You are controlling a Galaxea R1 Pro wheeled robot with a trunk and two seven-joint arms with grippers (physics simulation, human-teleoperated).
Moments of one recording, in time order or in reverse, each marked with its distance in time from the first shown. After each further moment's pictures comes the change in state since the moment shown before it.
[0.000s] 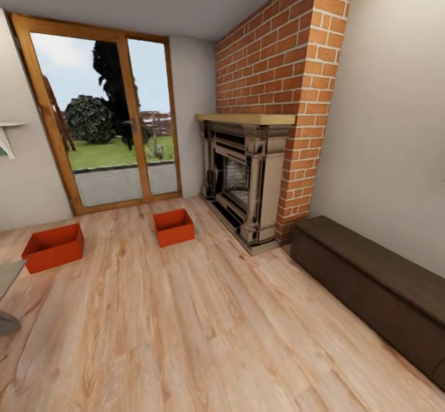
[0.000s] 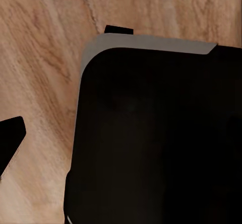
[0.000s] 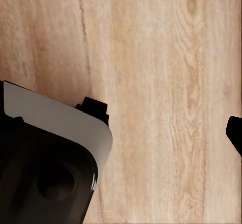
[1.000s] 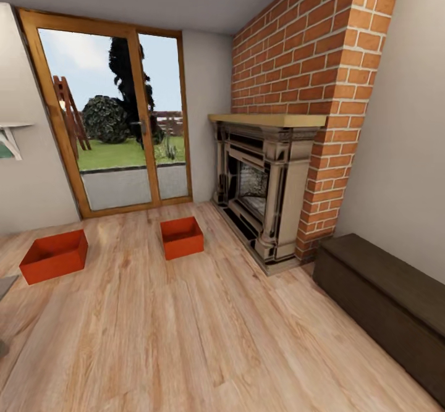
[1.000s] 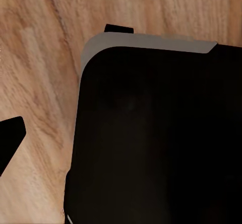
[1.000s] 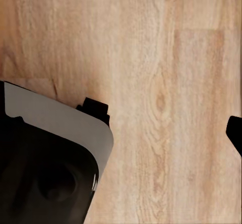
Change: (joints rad) left arm 0.000 0.000 0.000 0.000 0.000 0.003 0.000; right arm 0.000 0.002 0.000 0.000 0.002 -0.001 -0.001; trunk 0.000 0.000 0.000
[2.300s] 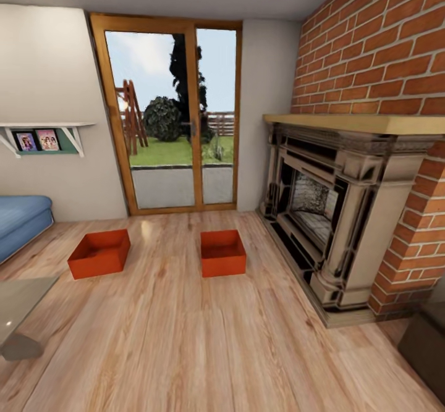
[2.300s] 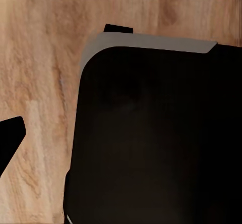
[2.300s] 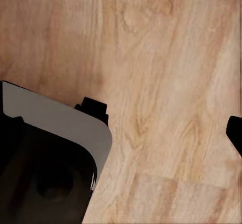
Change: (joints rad) left arm 0.000 -0.001 0.000 0.000 0.000 0.000 0.000; right arm 0.000 -0.003 0.000 0.000 0.000 0.000 0.000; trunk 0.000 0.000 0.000
